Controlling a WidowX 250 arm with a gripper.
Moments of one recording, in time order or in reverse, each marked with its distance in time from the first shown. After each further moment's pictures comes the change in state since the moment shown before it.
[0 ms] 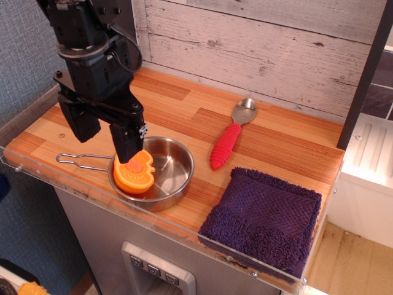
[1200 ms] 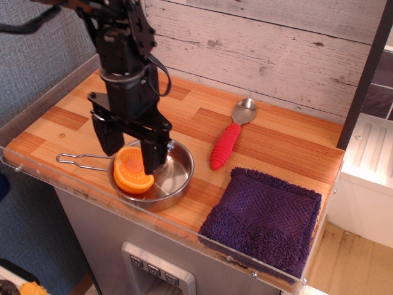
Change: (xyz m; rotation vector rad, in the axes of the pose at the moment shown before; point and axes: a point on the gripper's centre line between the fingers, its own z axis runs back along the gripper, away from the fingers) arm 0.024 -0.004 -0.046 0.006 0.067 0.031
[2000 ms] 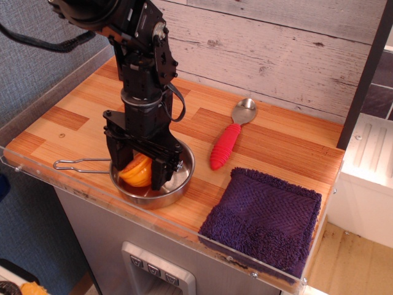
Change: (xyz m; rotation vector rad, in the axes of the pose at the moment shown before) arm 0.006 -0.002 -0.030 0.051 0.060 0.003
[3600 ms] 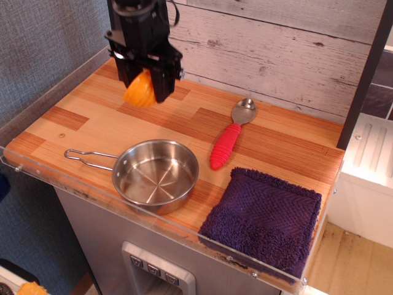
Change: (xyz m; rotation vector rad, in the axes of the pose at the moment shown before) arm 0.071 0.046 0.052 -0.037 -0.177 0.014
